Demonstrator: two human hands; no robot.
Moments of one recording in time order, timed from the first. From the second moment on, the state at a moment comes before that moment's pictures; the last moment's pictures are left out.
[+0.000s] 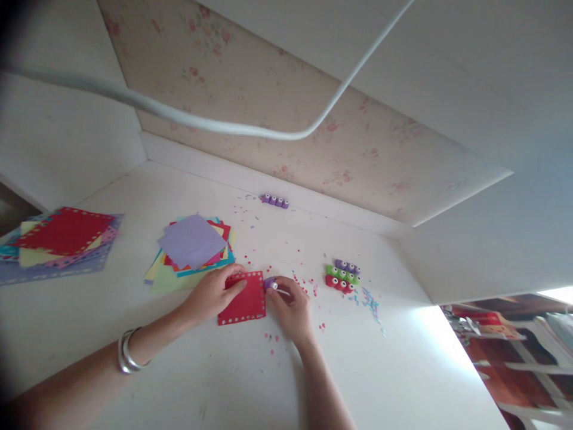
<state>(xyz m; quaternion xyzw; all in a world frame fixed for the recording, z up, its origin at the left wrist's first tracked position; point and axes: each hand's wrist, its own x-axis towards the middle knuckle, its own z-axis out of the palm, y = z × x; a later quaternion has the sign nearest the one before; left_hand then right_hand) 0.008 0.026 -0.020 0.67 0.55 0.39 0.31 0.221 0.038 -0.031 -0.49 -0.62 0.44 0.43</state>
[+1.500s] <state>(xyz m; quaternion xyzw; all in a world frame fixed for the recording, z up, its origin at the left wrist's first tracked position) 0.017 -0.001 -0.016 0.78 0.51 0.30 0.19 0.215 0.078 0.007 -0.47 -0.76 0.44 0.13</state>
